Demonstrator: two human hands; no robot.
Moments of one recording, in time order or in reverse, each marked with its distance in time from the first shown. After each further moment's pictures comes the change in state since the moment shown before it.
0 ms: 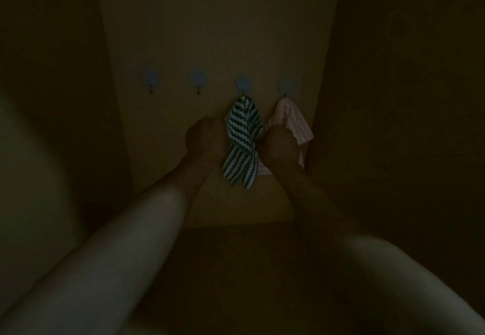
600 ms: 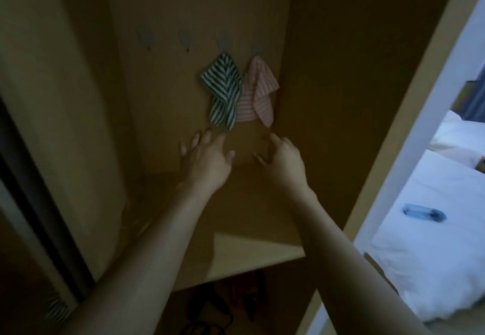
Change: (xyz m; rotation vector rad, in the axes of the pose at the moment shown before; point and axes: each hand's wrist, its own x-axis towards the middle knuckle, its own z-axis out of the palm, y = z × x) left_hand -0.250 0.012 -0.065 -0.080 -0.176 0.030; right_hand -0.286 -0.002 -0.073 -0.056 0.063 -0.010
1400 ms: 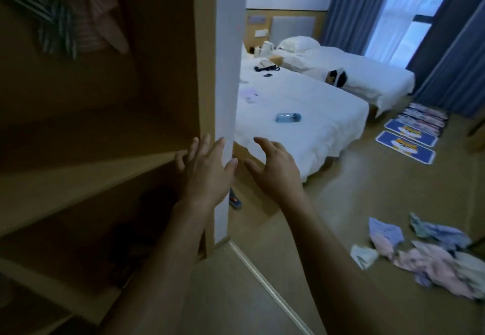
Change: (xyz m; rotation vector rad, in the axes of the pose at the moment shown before) left_hand -0.290 0.221 0.028 -0.236 -0.368 0.264; right_hand -0.307 0.143 -0.168 -0.167 0.047 0.434
